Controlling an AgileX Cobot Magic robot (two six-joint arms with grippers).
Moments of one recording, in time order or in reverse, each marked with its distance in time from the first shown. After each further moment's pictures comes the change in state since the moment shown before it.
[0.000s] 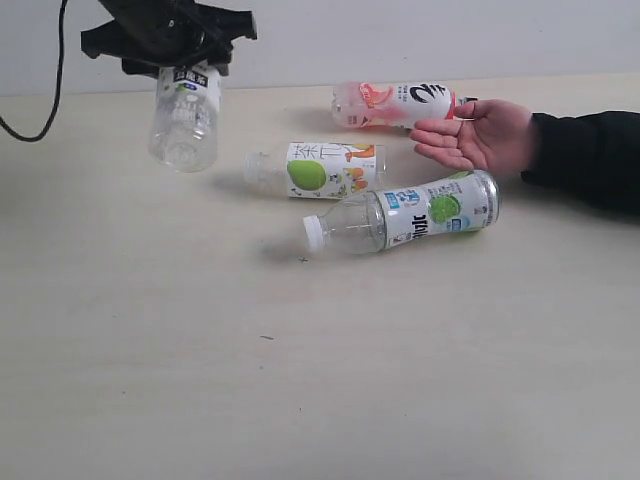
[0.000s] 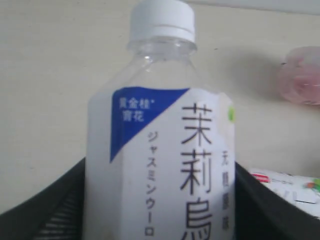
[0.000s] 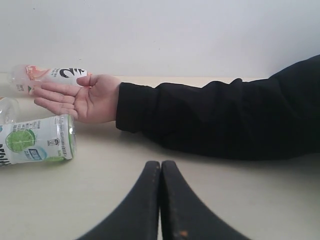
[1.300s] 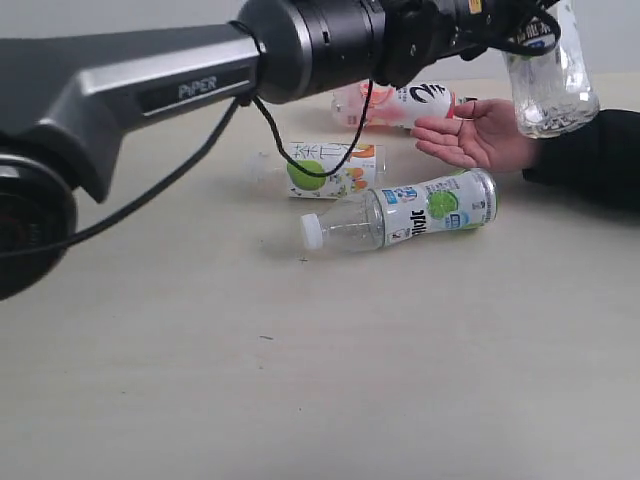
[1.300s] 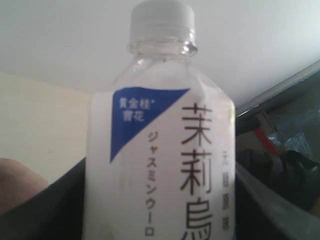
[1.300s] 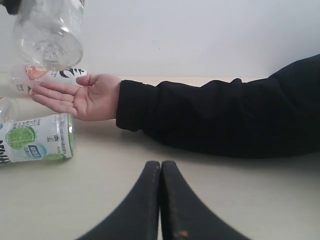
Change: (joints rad) left arm -0.402 0.342 -0.396 -0.218 -0.728 -0.331; right arm 0.000 0.000 0.000 0.000 0.000 0.000
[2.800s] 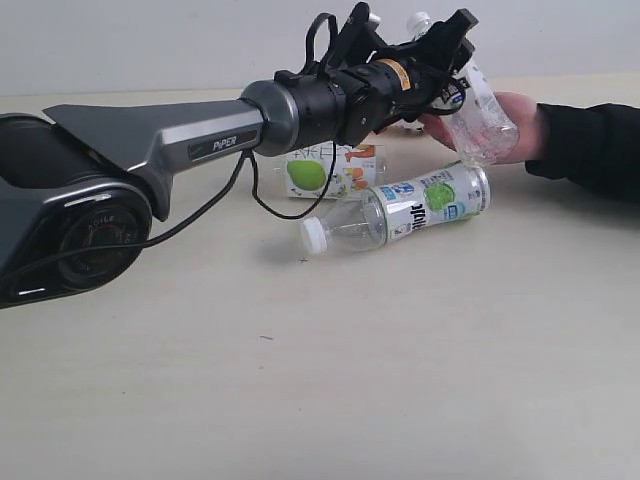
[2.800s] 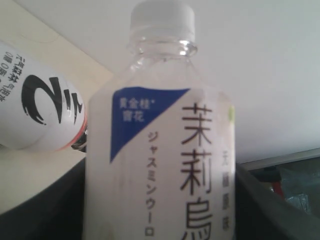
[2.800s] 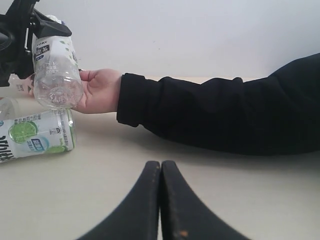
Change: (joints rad) left arm 0.112 0.228 -0.074 0.000 -0.087 -0.238; right arm 0.000 0.000 0.000 0.000 0.000 0.000
